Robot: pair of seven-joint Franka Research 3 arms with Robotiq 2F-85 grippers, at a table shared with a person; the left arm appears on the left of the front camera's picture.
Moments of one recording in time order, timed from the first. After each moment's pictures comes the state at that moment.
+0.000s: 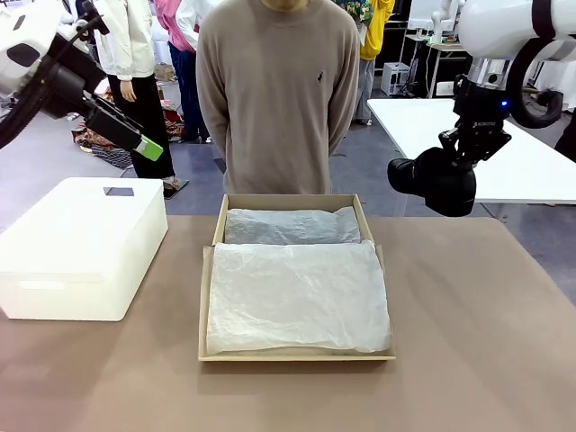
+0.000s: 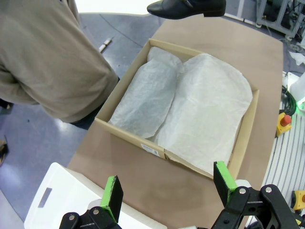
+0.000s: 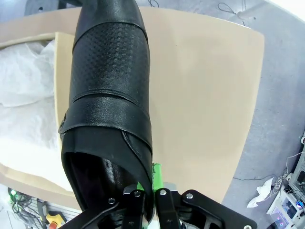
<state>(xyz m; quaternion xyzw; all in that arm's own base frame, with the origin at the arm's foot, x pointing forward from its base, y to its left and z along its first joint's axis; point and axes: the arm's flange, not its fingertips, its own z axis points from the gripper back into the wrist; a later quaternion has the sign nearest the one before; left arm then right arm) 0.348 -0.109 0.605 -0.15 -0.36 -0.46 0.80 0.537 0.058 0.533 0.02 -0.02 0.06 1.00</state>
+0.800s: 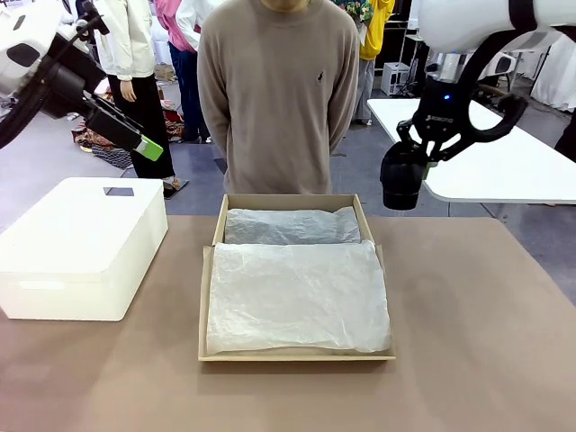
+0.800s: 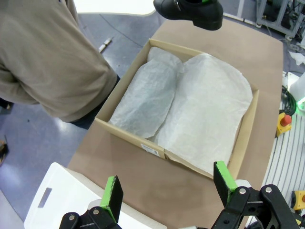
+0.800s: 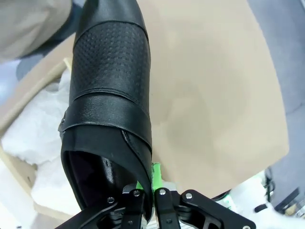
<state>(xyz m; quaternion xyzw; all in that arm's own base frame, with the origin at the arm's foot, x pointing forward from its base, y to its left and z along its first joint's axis) 0.348 -0.109 0.605 -0.15 -0.36 -0.45 0.80 0.502 0.153 0.550 0.02 -0.03 -0.26 0.97</state>
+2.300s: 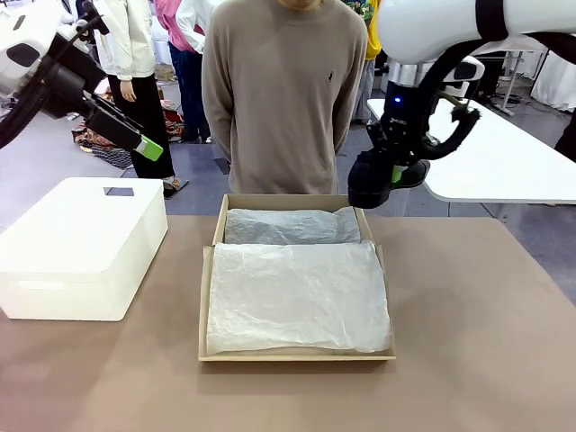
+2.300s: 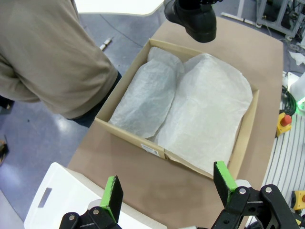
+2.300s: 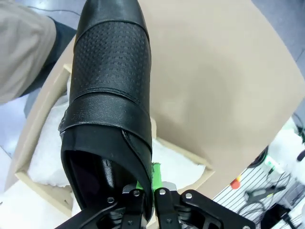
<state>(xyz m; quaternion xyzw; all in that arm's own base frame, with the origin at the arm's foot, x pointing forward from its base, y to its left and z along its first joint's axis) 0.348 -0.109 0.605 -0.15 -0.36 -0.45 0.80 0.482 0.221 0.558 0.01 -0.05 -0.42 0.91</state>
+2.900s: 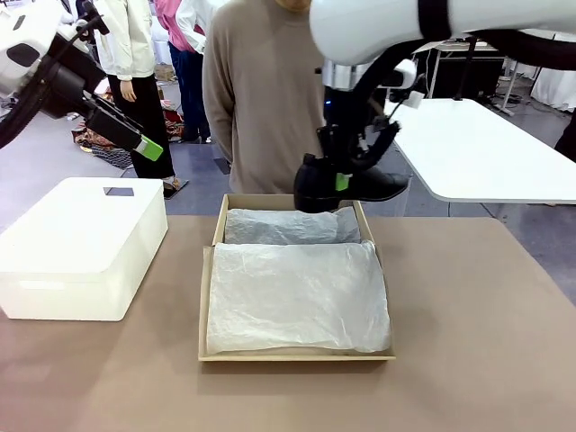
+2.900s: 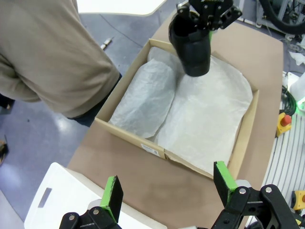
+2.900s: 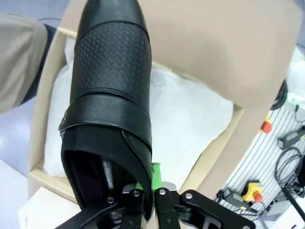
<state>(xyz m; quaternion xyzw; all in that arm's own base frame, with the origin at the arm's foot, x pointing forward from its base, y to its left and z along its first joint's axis) 0.348 -0.109 0.605 -0.15 -0.36 -0.45 0.80 0.463 0.330 0.549 0.01 -0.03 -0.54 0.84</state>
